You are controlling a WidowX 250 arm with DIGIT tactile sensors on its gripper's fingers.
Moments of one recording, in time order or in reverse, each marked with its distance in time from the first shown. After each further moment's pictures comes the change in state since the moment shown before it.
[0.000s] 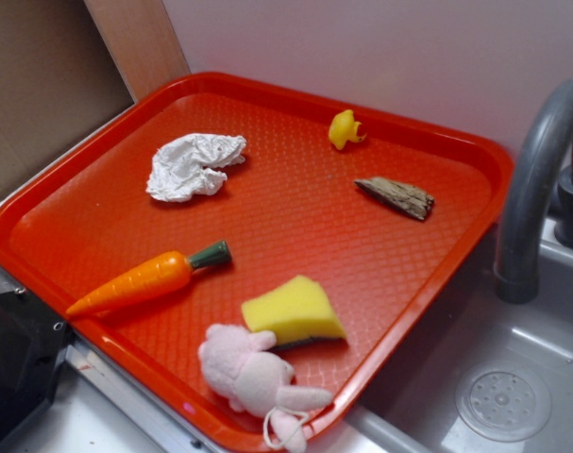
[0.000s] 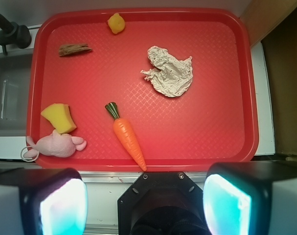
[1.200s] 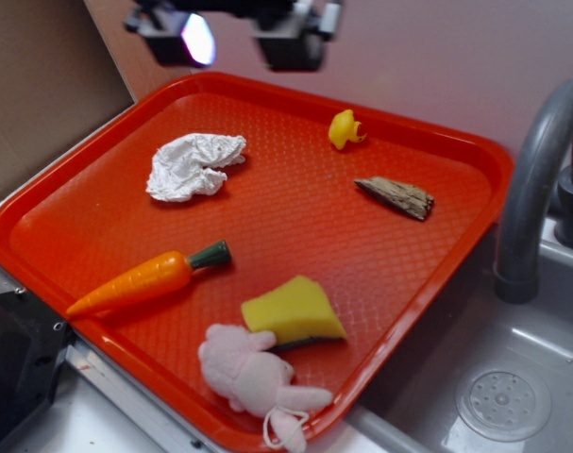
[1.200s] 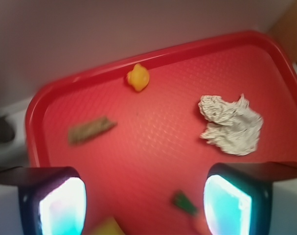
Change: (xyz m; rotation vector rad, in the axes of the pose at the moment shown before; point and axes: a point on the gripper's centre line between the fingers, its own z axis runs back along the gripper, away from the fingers) arm 0.124 -0.109 -0.109 0.139 -0.102 0.431
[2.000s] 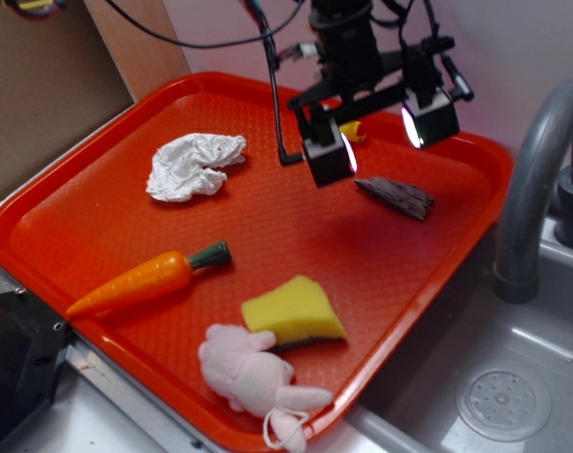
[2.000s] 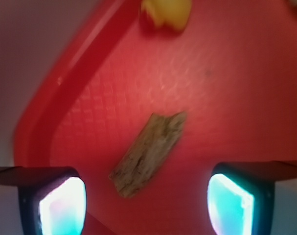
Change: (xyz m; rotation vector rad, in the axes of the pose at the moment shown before) arm 0.015 -0.052 -0.104 -0.153 0.336 0.497
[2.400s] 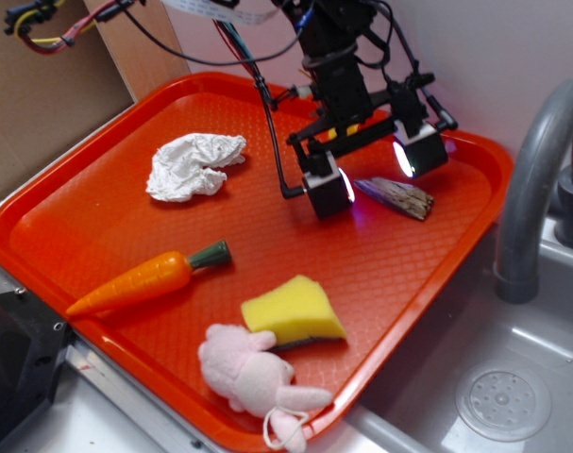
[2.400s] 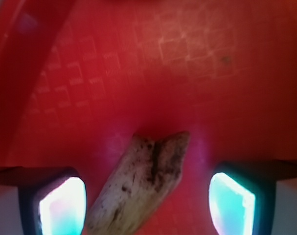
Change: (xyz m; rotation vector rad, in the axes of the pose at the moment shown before) arm 0.007 0.009 -0.027 0.001 0.126 0.036
